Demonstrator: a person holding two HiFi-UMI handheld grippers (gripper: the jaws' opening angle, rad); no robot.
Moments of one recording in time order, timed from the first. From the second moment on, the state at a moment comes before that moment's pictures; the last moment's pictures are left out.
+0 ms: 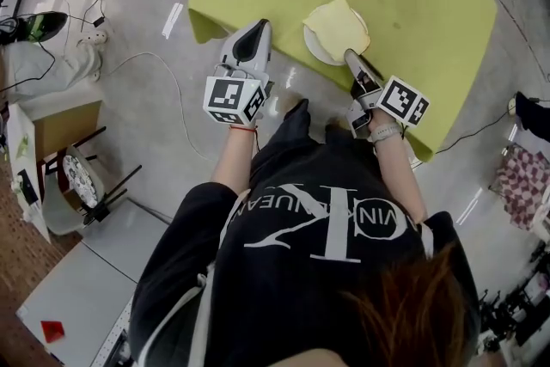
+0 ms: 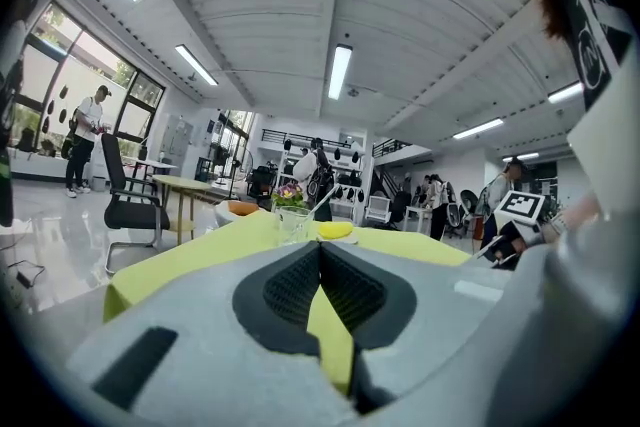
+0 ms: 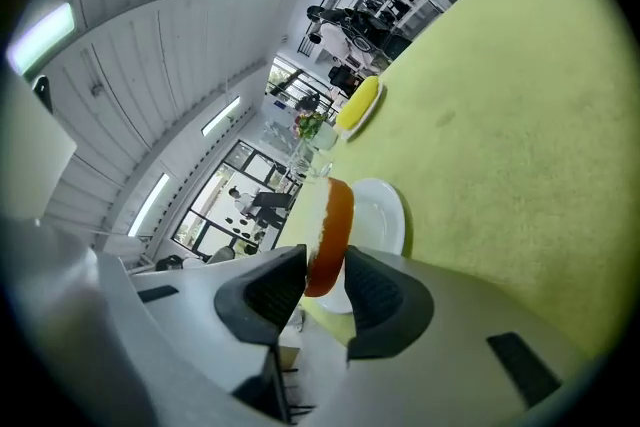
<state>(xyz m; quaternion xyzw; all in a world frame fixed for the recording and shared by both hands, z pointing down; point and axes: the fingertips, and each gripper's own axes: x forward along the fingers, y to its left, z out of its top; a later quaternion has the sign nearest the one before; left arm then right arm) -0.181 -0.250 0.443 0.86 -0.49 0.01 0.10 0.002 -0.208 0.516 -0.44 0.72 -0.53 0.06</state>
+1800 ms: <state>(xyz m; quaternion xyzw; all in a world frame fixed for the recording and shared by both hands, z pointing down) -0.153 -0.261 0.408 0.87 -0.49 0.00 0.09 0.027 -0.213 0.481 -0.34 0.86 -0.28 -0.25</state>
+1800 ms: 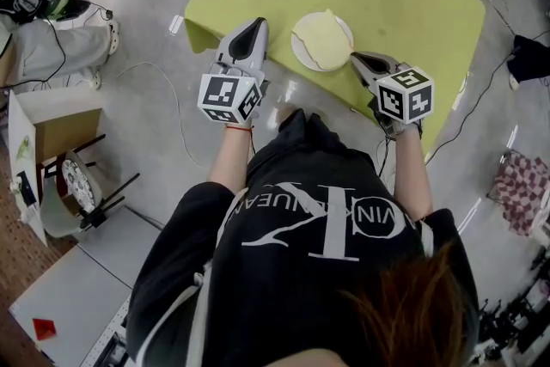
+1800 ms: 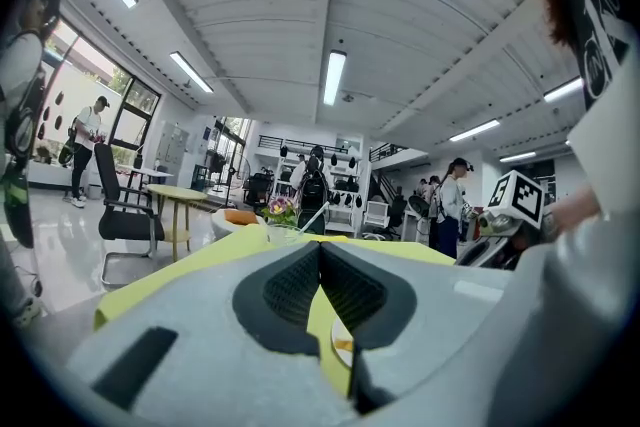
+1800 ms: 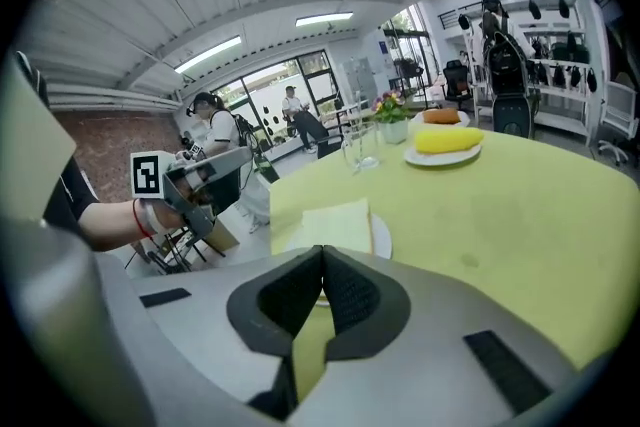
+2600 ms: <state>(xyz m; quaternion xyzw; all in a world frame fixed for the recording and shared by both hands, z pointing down) -0.163 -0.274 0.377 0.86 -0.51 0.01 0.05 0.056 -0.270 0.395 -0.45 0.88 -0.12 -0.10</state>
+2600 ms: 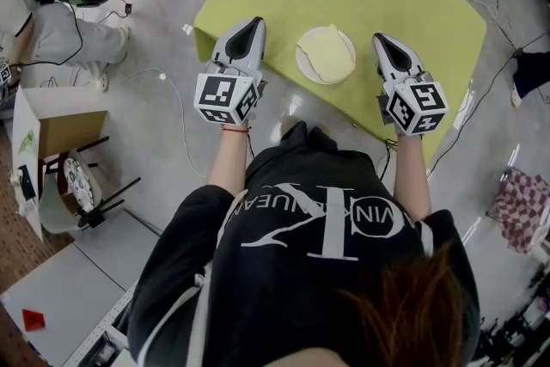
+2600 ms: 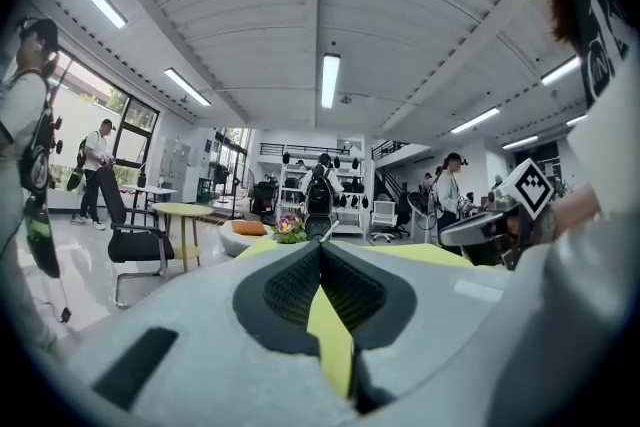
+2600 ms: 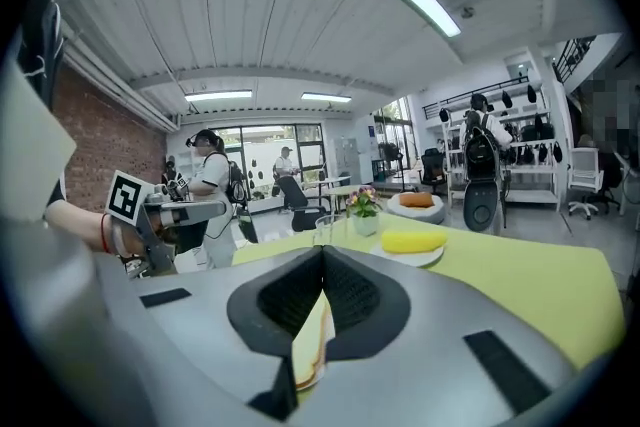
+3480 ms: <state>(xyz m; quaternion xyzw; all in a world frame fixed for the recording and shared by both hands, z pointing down) -0.174 -0.274 0.341 0.85 -0.53 0.00 0.03 0.058 -0.279 0.340 -0.47 0.88 -0.04 -0.02</state>
